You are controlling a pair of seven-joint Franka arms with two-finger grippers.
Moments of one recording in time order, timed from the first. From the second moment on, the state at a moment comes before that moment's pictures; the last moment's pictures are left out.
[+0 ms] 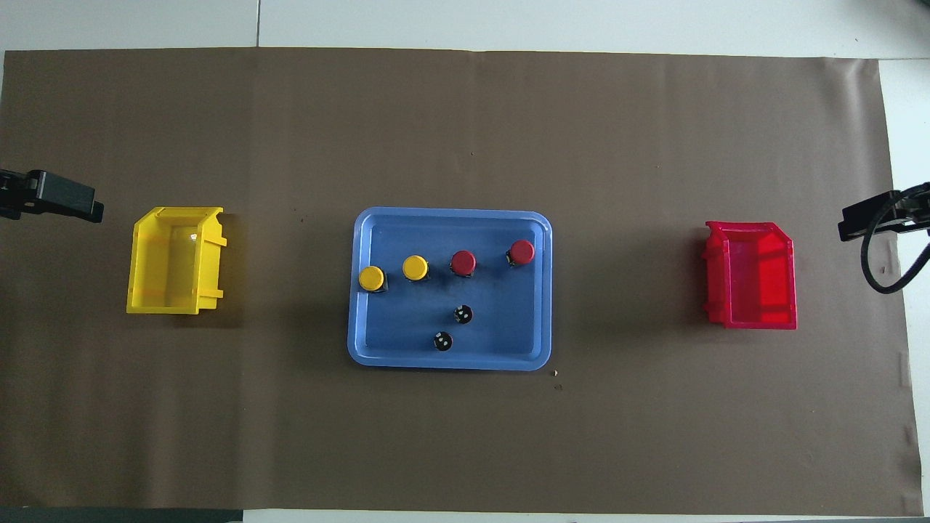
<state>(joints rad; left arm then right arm) -0.06 0.02 0.00 -1.56 -0.03 1.55 0.08 -0.04 0.00 -0.03 -1.61 -0.06 1.53 -0.10</state>
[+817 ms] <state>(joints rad) -0.06 0.02 0.00 -1.56 -0.03 1.55 0.08 -0.02 0.02 0.11 -1.58 -0.02 1.57 0.01</state>
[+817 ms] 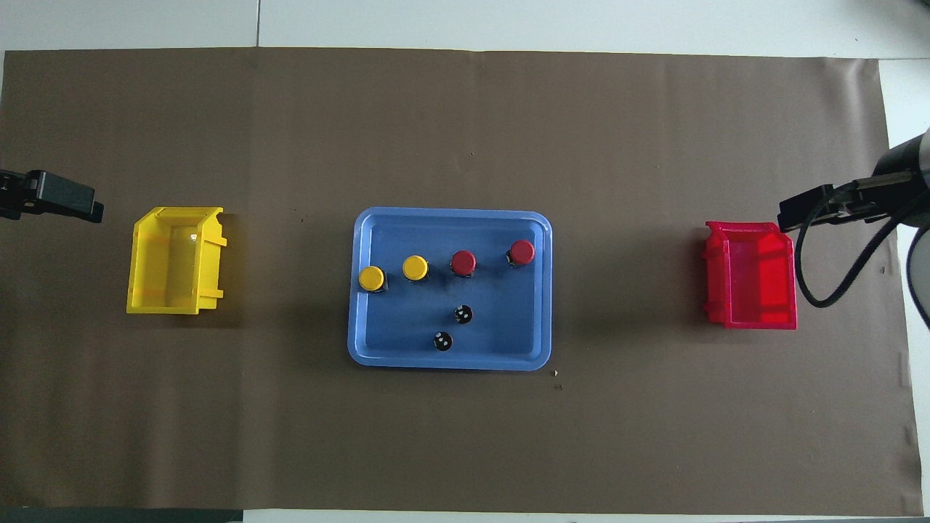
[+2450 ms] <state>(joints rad) -0.06 0.02 0.00 -1.56 -0.03 1.55 0.08 0.34 0.38 0.18 -1.78 -0.11 2.15 0.53</state>
